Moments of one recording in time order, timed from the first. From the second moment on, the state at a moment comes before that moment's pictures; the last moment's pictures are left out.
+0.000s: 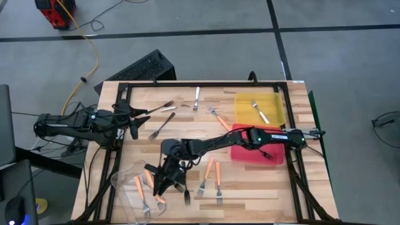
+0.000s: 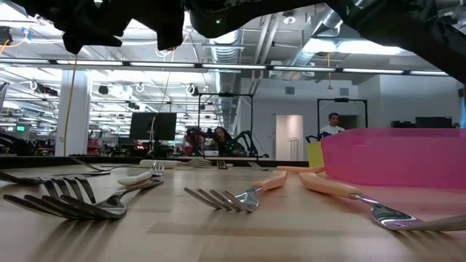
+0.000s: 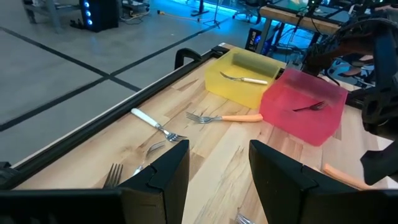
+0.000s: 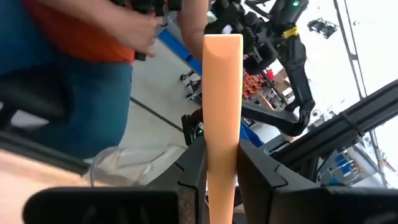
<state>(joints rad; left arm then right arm) -0.08 0.42 0.61 -0.57 -0.53 -0.35 0.16 2.64 2.36 0.26 -1.02 -0.94</state>
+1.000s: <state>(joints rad) -0.08 0.42 0.61 -0.57 -0.55 -0.36 0.18 2.64 2.35 -0.05 -0.80 -1.48</state>
